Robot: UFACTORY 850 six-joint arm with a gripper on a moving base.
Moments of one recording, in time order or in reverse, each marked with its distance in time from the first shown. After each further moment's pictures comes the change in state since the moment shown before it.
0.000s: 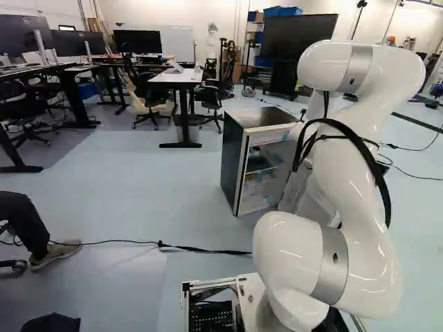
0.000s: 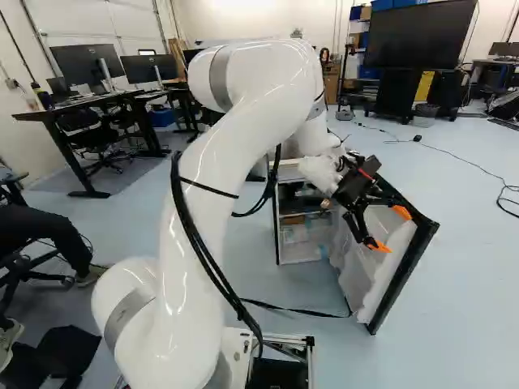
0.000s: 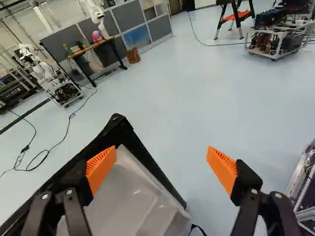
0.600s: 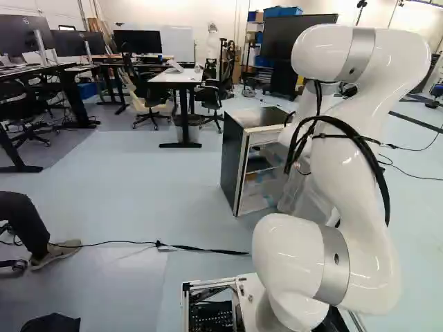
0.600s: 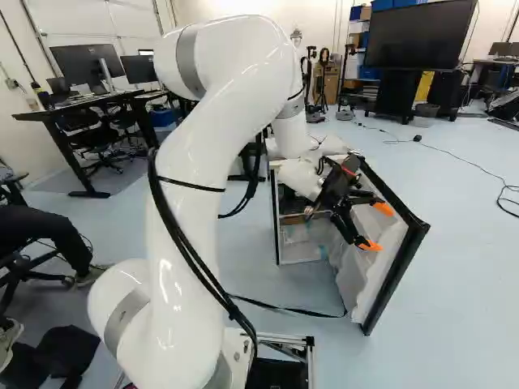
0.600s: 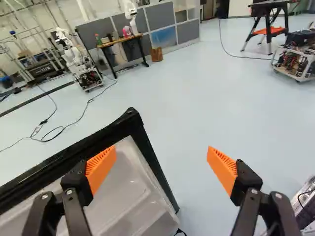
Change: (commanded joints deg) arm 4.8 6.3 11.5 -7.9 0.0 0.0
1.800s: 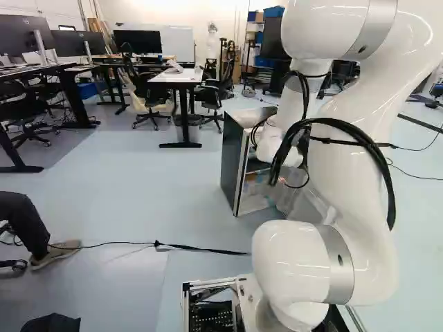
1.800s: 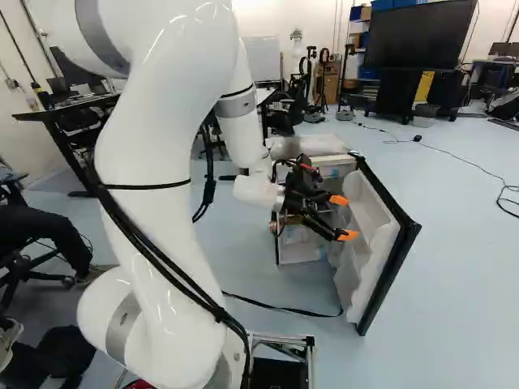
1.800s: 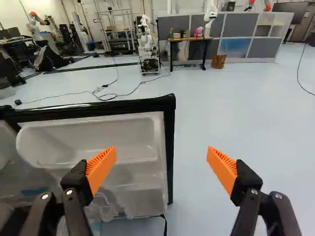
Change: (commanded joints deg) arm 12.2 12.9 21.1 -16.3 0.0 0.0
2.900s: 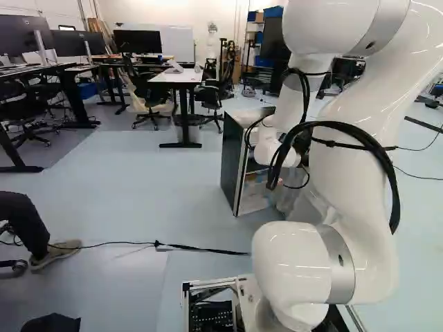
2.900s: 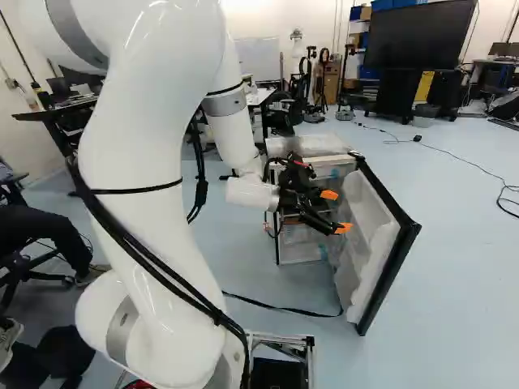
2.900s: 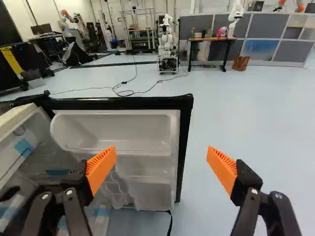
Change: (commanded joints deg) arm 1.3 2.9 2.5 -6.0 -1.3 0.6
